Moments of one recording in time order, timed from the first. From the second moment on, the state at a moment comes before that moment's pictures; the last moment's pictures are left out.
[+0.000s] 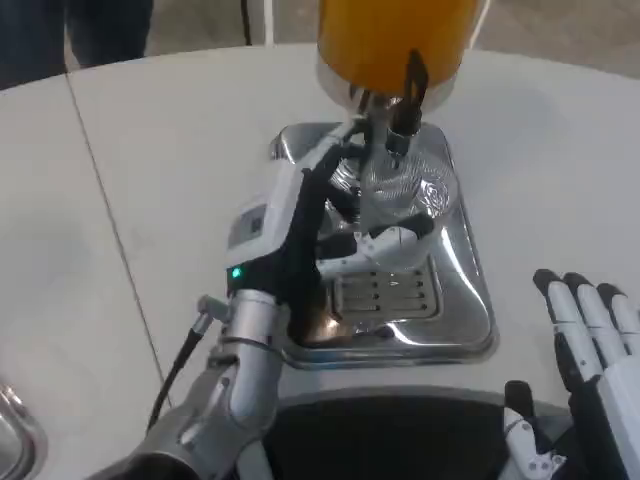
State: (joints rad) left arm -0.83 0.17 -0.29 0.92 0.57 -0.46 0.59; right arm 0.51 -0.04 0.14 -0.82 -1.31 0.04 0.03
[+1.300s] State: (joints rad) left arm -0.08 0.48 -0.06 0.00 0.60 -0.33 0.34; right arm 0.01 0.06 0.10 -0.80 -1.06 0.27 0.16
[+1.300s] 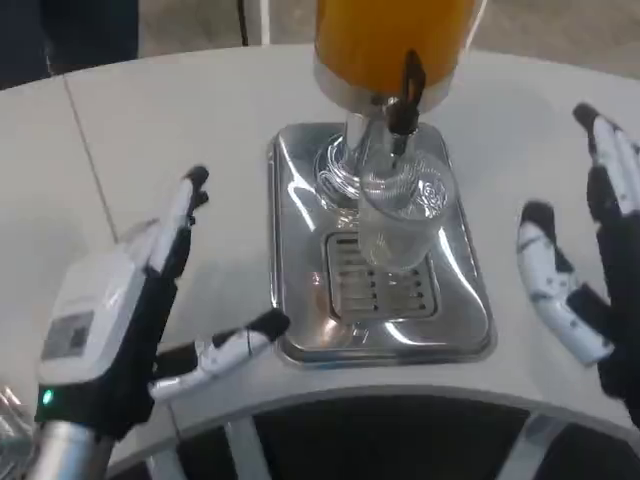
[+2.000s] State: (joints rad) left arm -0.04 0.50 -0.05 -0.04 0.61 -0.38 0.28; right arm -0.29 0.07 0.13 -0.67 -0.88 0.39 0.14
